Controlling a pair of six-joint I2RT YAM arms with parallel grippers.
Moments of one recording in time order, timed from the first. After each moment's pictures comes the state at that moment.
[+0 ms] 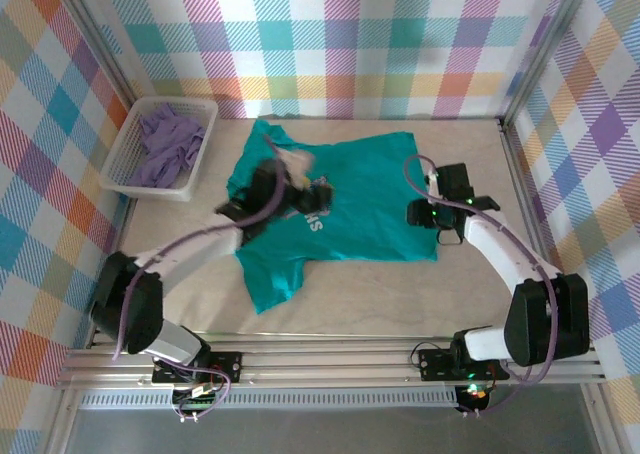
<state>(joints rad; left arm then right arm) -0.66 1.51 1.01 0.03 0.14 -0.20 0.15 1.34 0.91 -0.59 -0.08 0.23</state>
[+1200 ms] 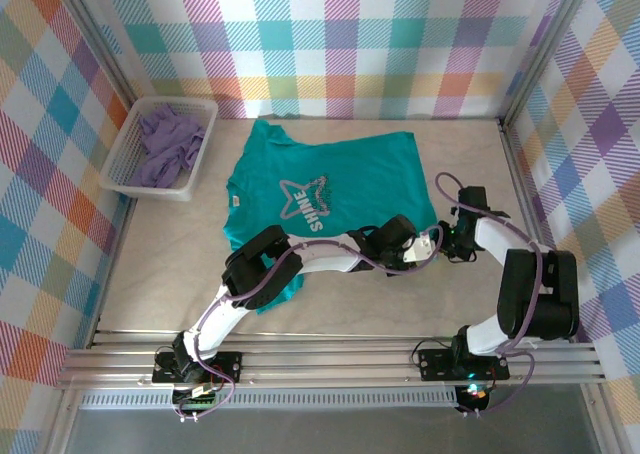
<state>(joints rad) -1.06 2.27 1.59 -0.09 0.05 0.44 -0.03 1.48 0.77 -0.57 -0.22 0.41</state>
